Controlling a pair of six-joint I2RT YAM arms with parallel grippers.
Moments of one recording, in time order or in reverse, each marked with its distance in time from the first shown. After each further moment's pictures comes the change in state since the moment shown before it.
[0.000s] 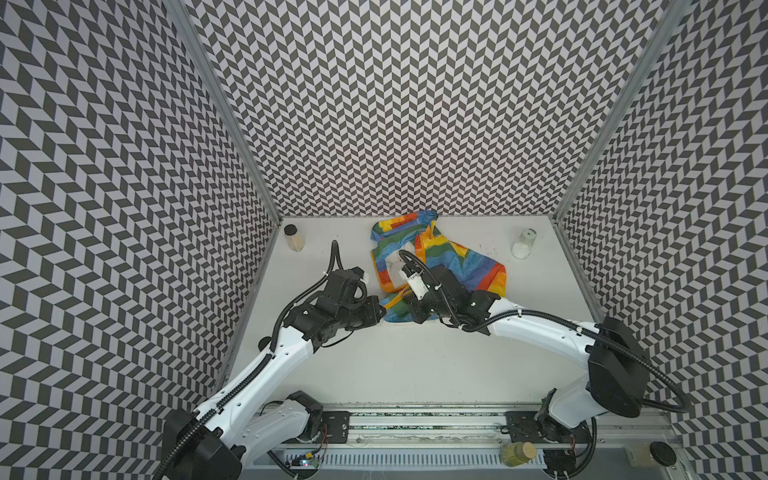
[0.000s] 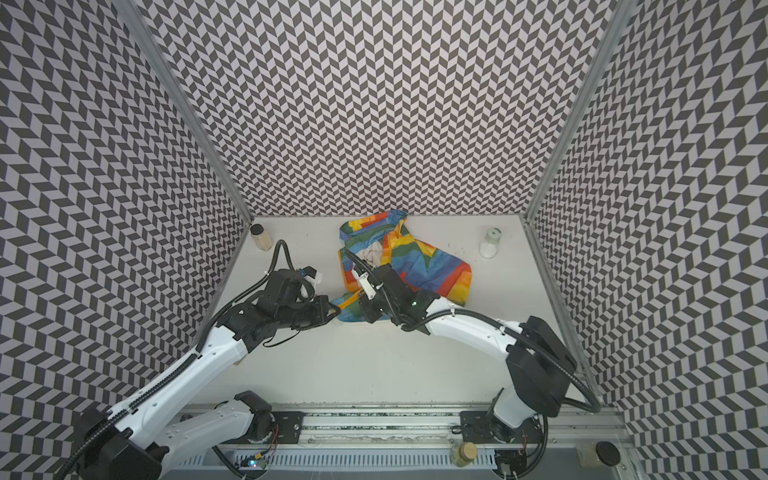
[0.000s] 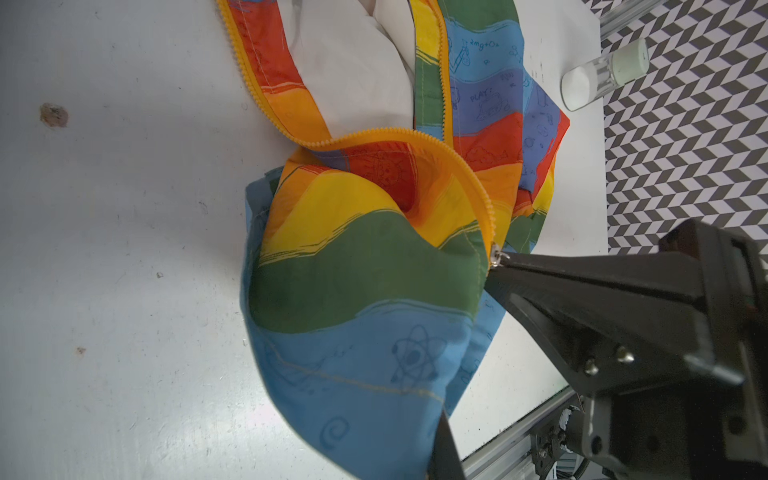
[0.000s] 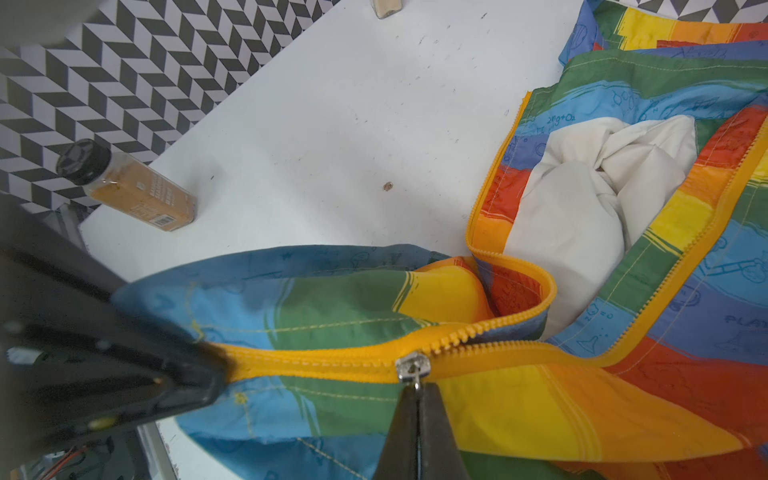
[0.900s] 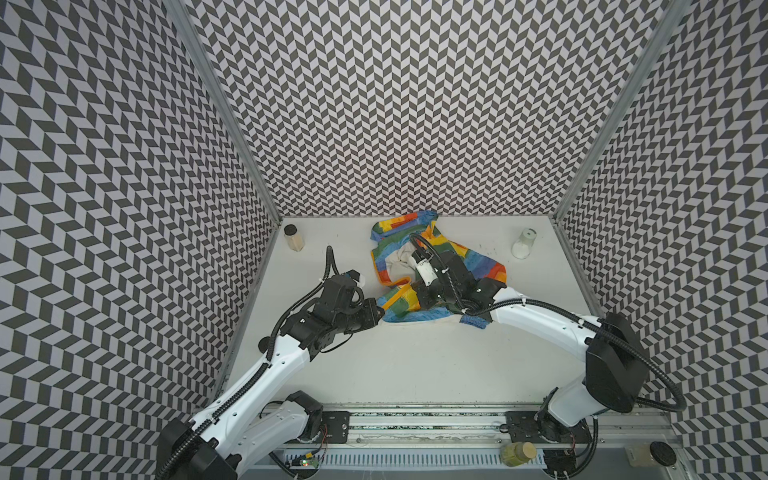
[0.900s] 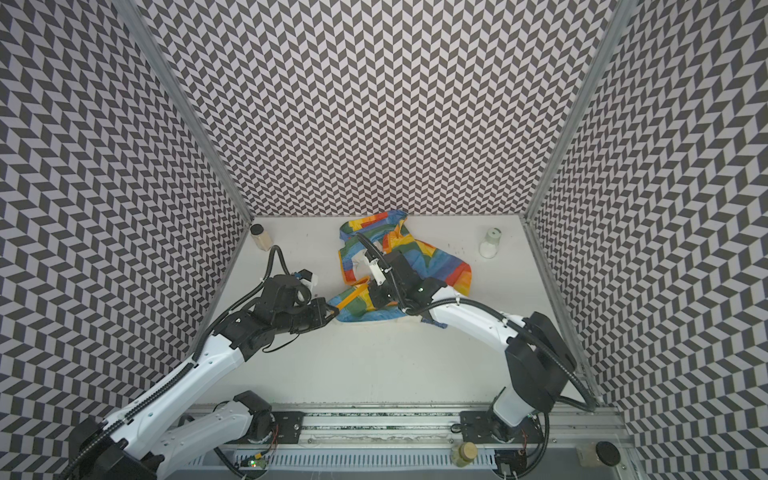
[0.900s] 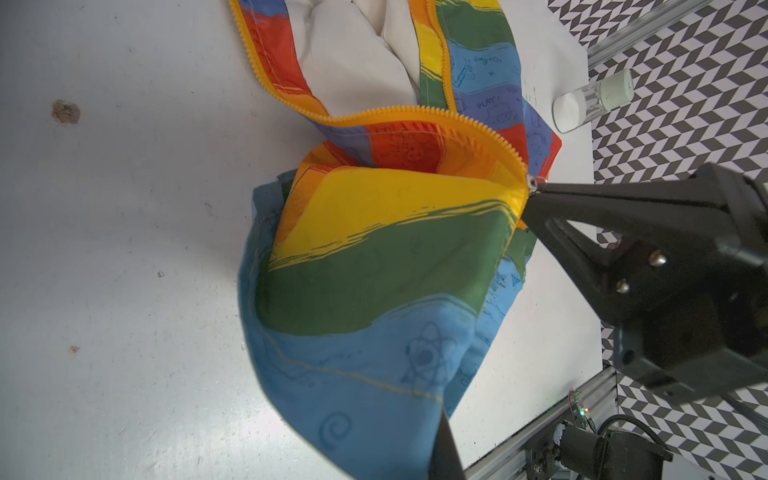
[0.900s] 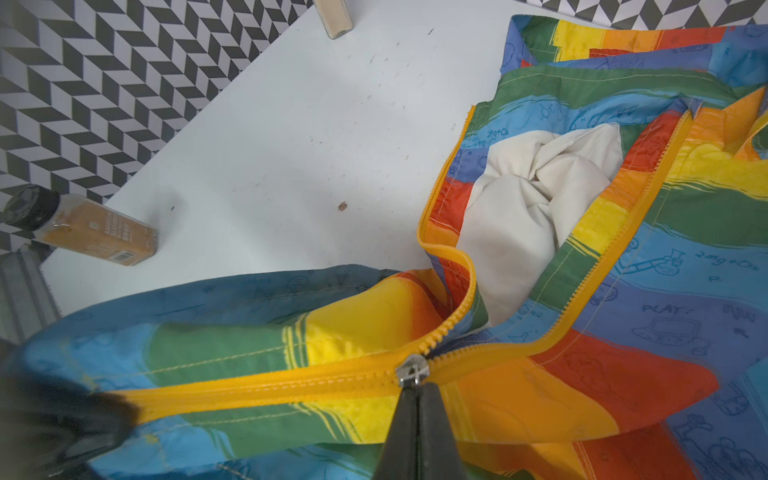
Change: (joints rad) left arm 0.000 -0.053 -0.061 0.057 -0.033 -0.040; right arm -0.111 0.017 0.048 -0.043 -0.025 -0.012
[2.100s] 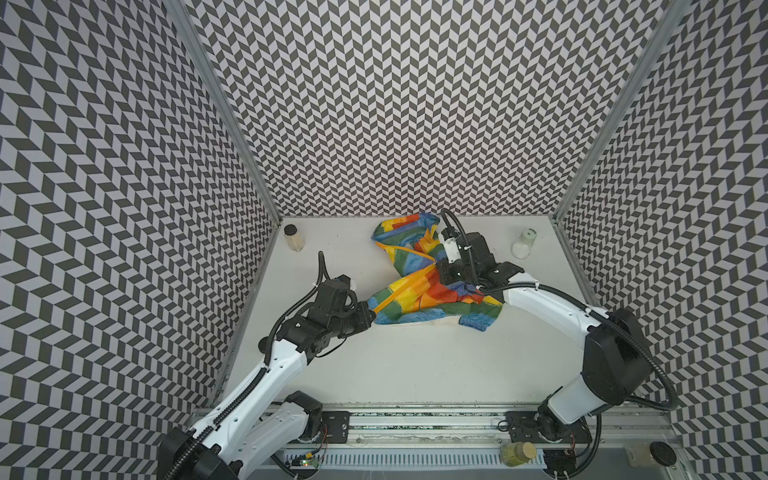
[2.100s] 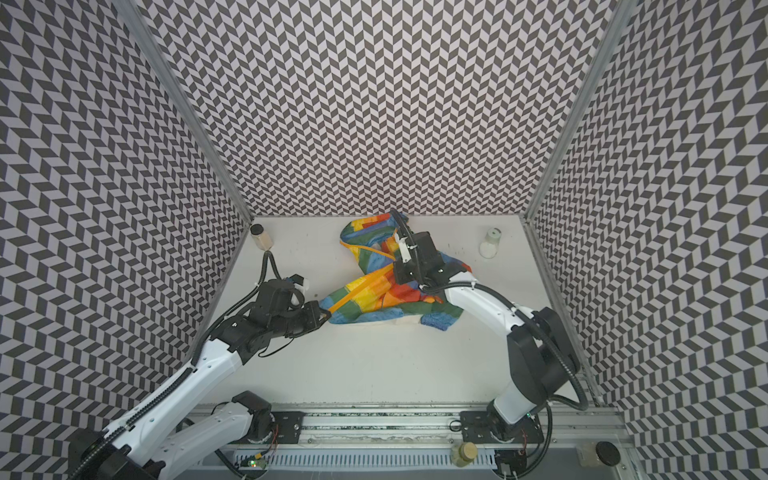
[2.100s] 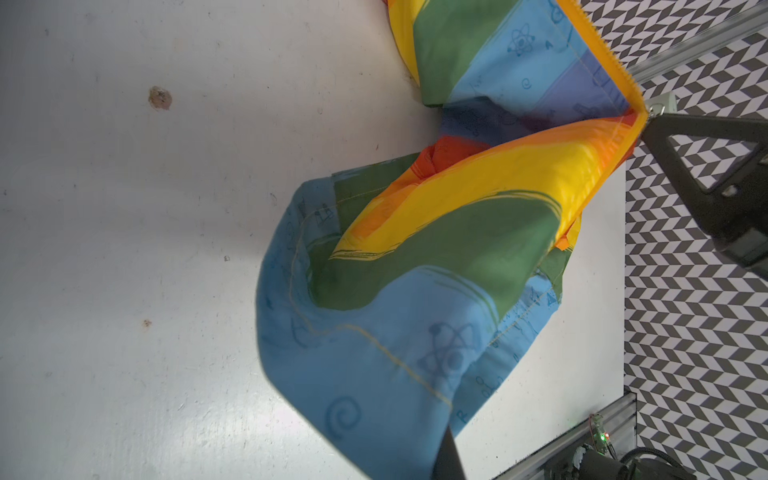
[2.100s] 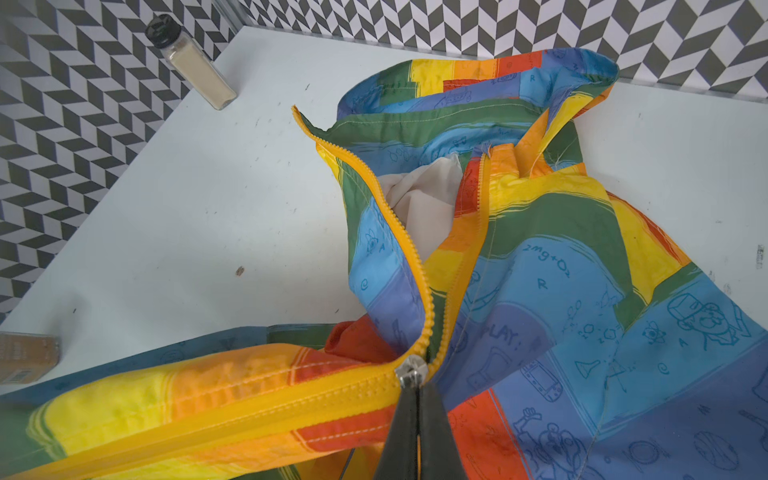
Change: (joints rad) left arm 0.074 -0.035 -0.063 -0.017 -0.015 0.000; right arm -0.220 0.012 0.030 -0.004 0.000 0.032
